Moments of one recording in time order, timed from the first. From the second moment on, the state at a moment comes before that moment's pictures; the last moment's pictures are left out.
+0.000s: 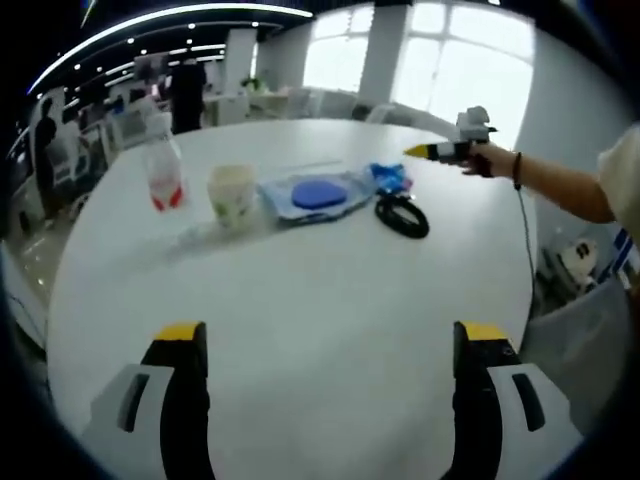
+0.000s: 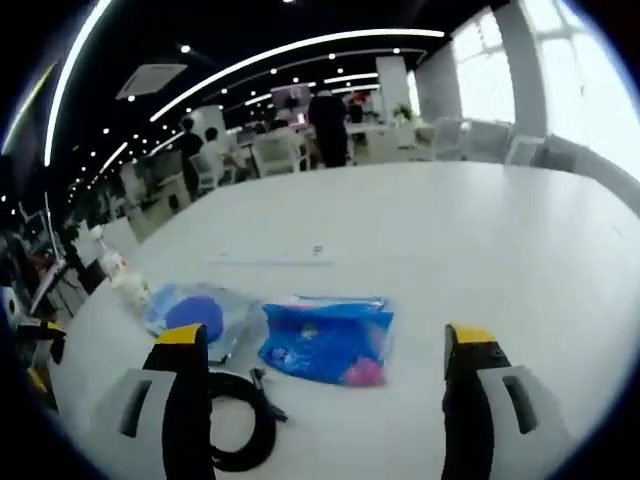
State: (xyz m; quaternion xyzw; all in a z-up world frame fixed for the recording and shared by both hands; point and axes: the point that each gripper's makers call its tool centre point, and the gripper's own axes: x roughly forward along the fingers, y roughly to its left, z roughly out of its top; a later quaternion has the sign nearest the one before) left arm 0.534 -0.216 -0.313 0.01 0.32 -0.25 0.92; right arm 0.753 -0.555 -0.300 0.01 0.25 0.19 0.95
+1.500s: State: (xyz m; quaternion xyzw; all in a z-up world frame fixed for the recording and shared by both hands) left arm 0.478 -0.215 -0.273 0.05 0.28 -0.27 0.92; right arm 0.503 -0.427 -0.258 0.03 0.23 0.27 0.93
